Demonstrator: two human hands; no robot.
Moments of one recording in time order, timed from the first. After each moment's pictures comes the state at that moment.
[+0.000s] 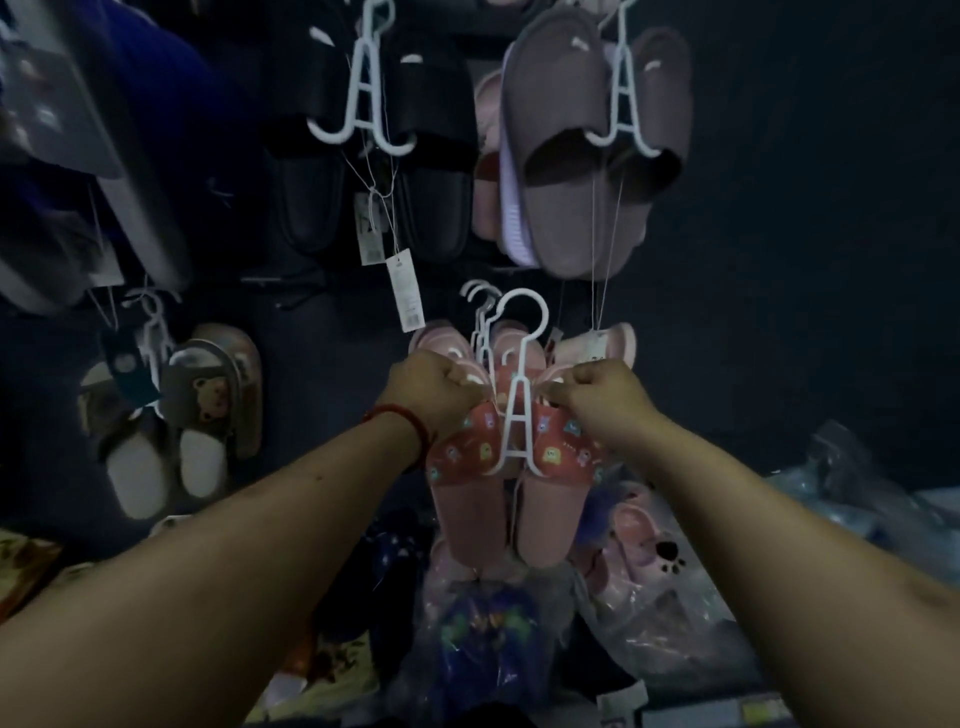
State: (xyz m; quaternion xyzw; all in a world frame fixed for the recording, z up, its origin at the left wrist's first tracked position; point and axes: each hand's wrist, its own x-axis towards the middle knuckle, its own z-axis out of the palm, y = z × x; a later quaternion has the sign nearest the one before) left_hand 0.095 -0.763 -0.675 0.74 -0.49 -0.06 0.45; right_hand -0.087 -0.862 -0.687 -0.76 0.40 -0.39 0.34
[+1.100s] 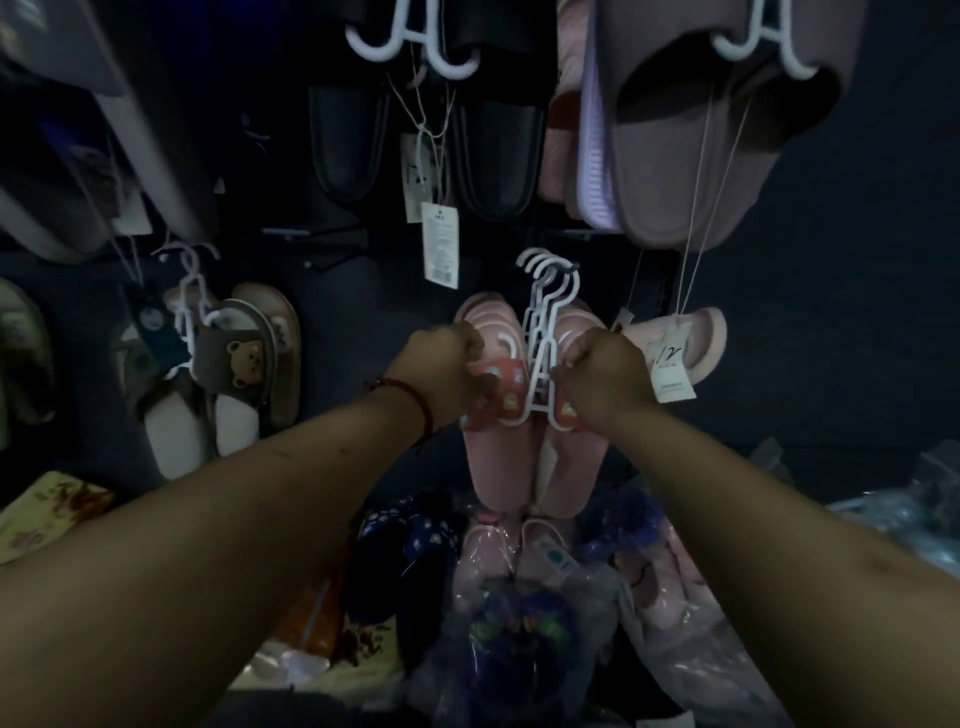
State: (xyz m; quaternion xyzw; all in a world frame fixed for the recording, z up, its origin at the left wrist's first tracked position) left_hand 0.155 -0.791 -0.688 0.78 -0.54 0.04 0.30; right_hand 0.000 -0.904 -0.703 -0.80 0.41 -0.37 0.23
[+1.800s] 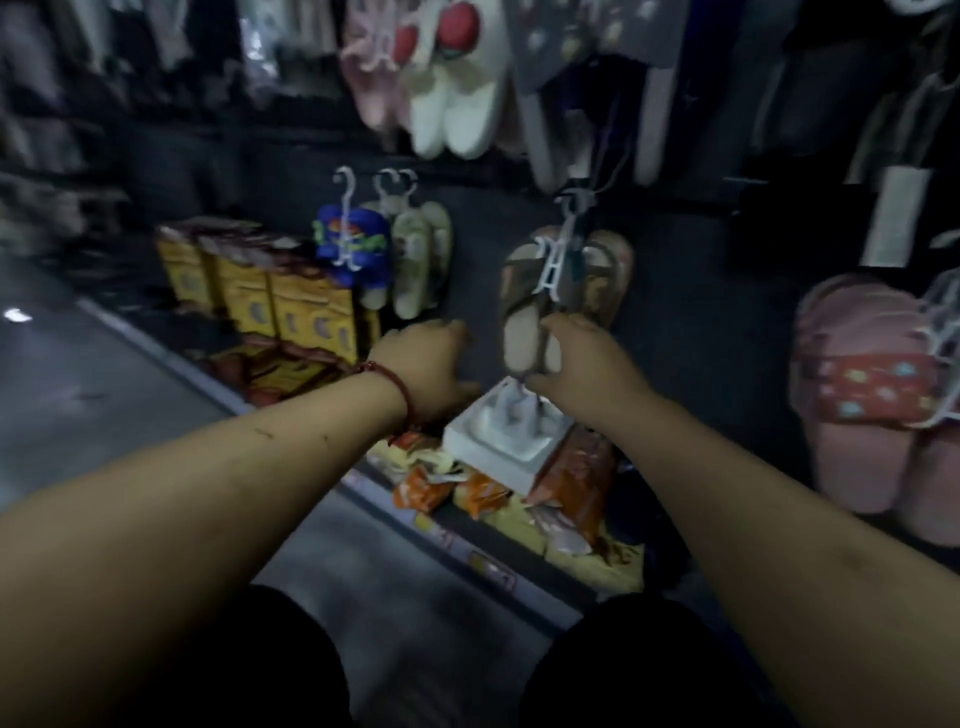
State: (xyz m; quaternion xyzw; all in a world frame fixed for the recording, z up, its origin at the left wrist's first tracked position) left_hand 0.254 -0.430 -0.725 0.93 -0.33 0.12 0.08; right_hand 0.168 -0.614 -0.725 -0.96 0.07 -0.19 0.17
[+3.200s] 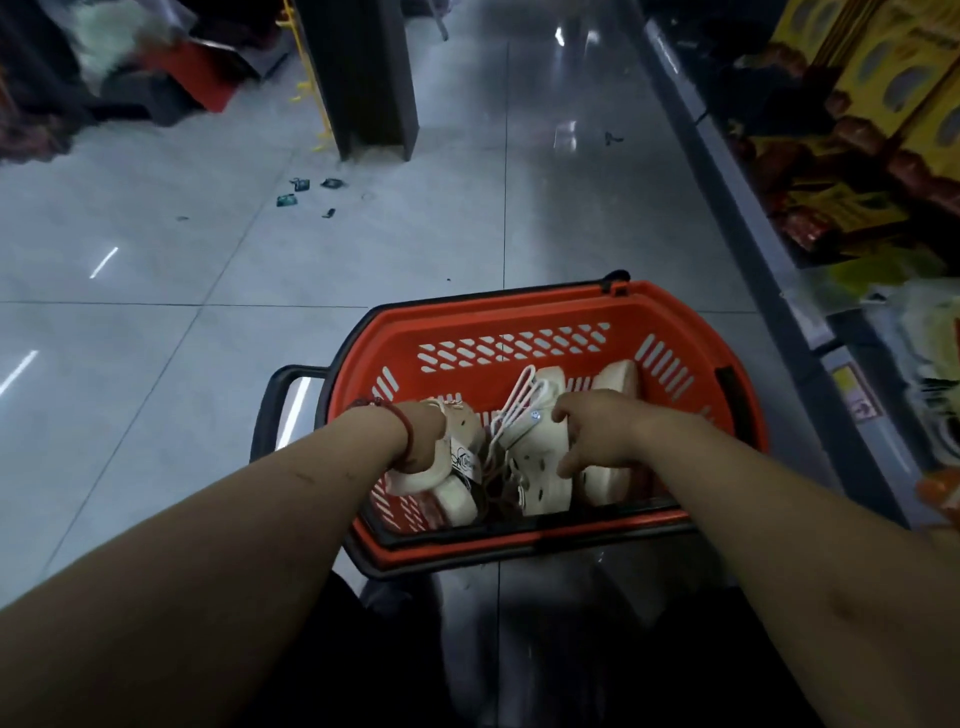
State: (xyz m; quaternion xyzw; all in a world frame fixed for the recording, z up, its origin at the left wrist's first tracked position) left_hand 0.163 0.073 -1.002 0.91 0.14 -0.40 0.03; right_hand 0.291 -0.116 -0.981 -0.86 -0.35 0.37 0.01
